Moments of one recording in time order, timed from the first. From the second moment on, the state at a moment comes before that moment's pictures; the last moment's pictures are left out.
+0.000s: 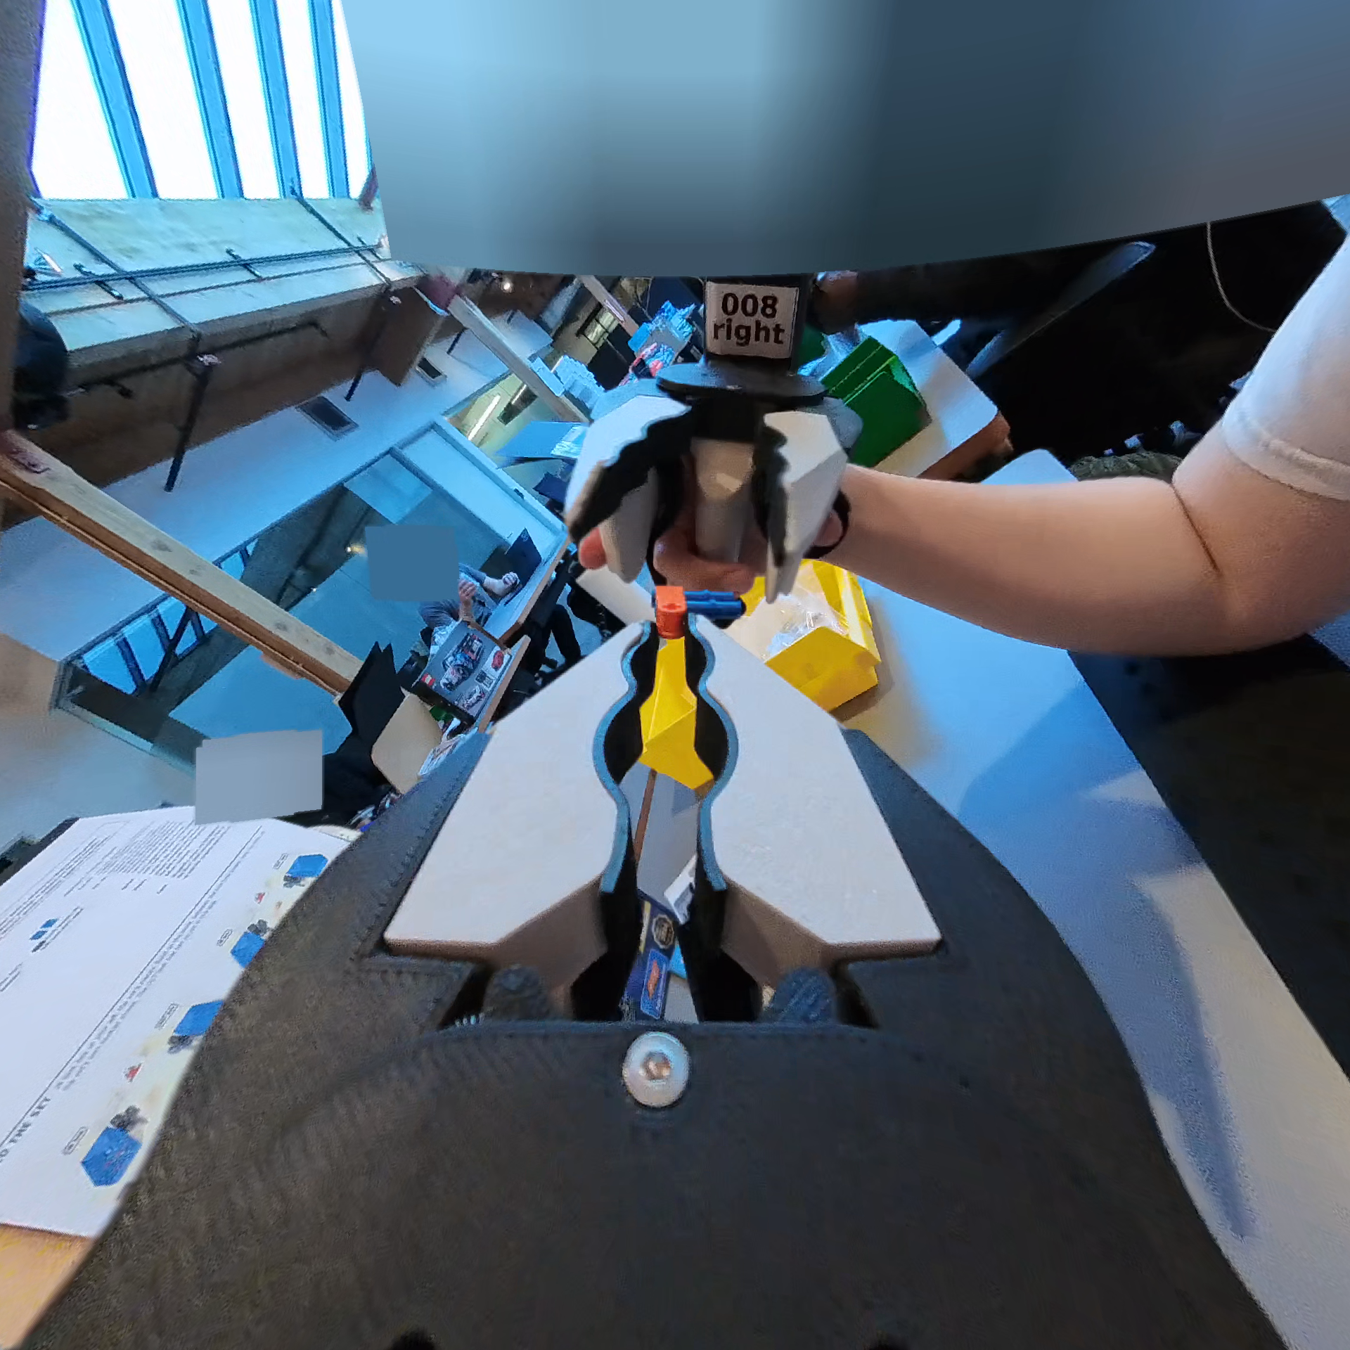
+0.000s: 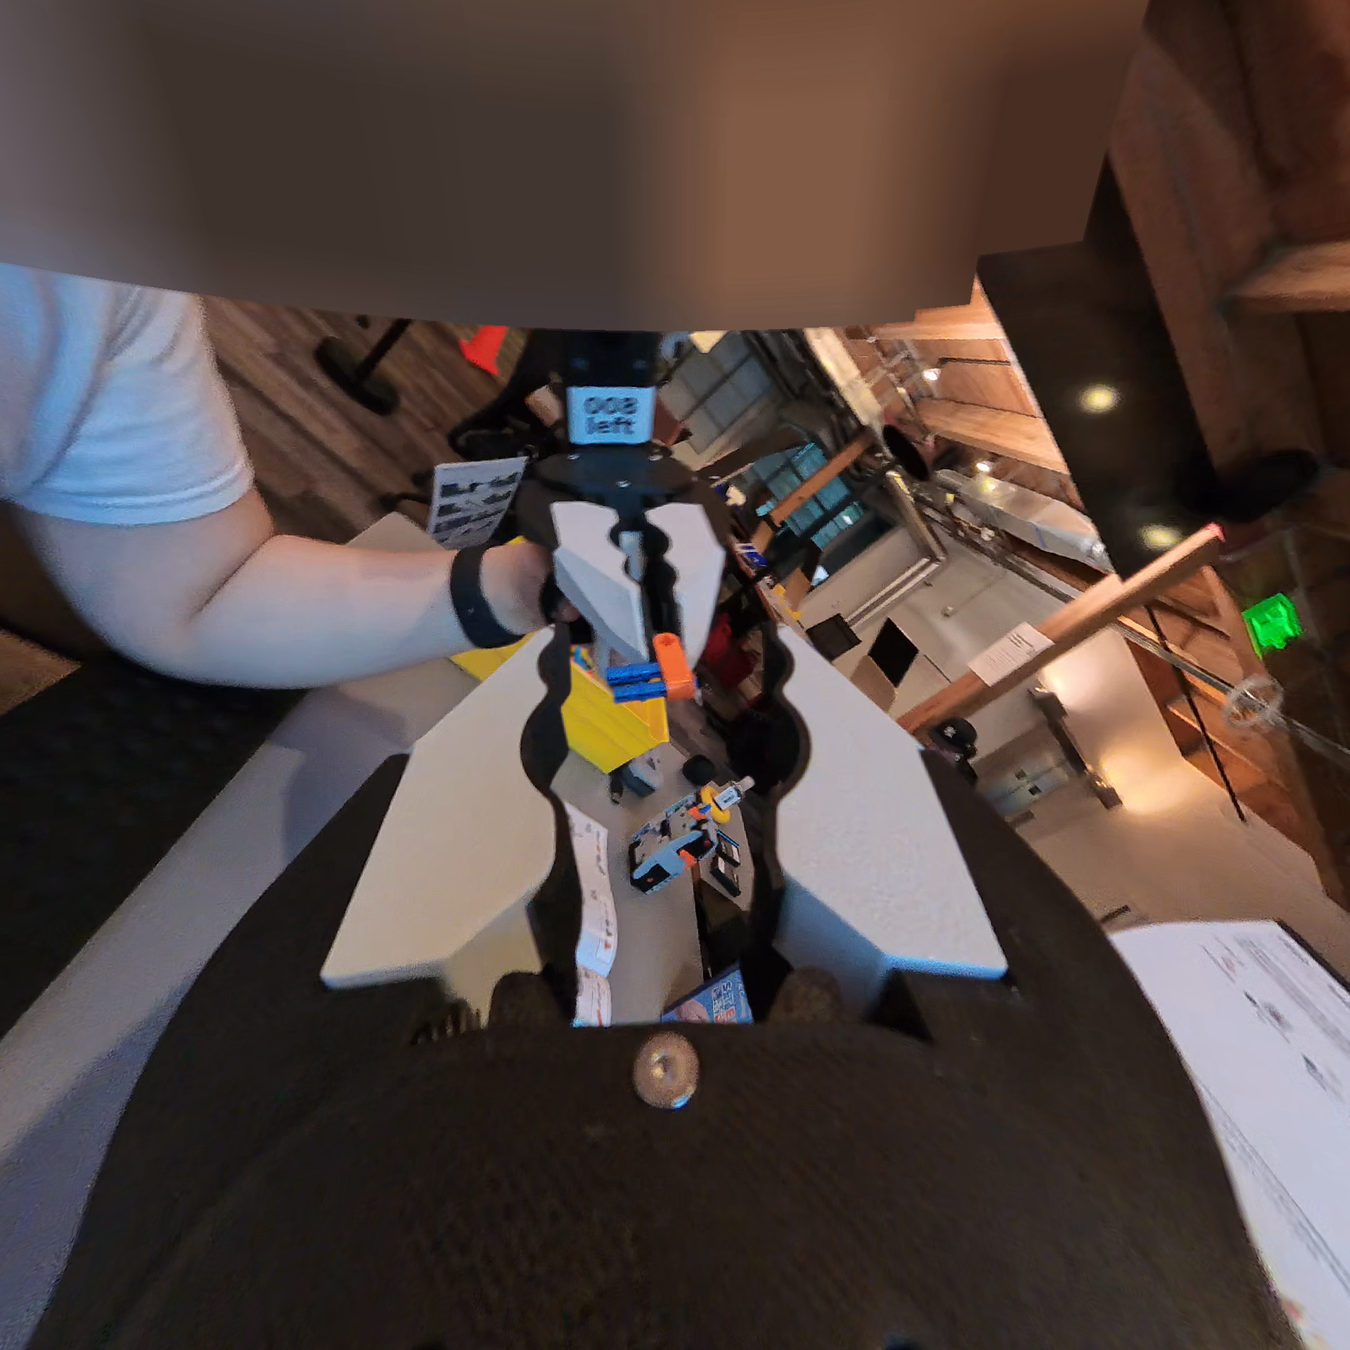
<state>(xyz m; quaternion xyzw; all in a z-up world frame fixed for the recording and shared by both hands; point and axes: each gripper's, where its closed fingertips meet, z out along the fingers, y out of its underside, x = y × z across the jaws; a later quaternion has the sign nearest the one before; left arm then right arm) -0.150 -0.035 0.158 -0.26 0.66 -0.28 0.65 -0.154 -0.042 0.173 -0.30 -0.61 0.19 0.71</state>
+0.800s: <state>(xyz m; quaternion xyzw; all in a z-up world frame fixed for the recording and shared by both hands) -0.155 -0.052 0.166 -0.22 0.65 -0.20 0.69 -0.159 -0.053 0.172 -0.27 -0.63 0.05 0.72</state>
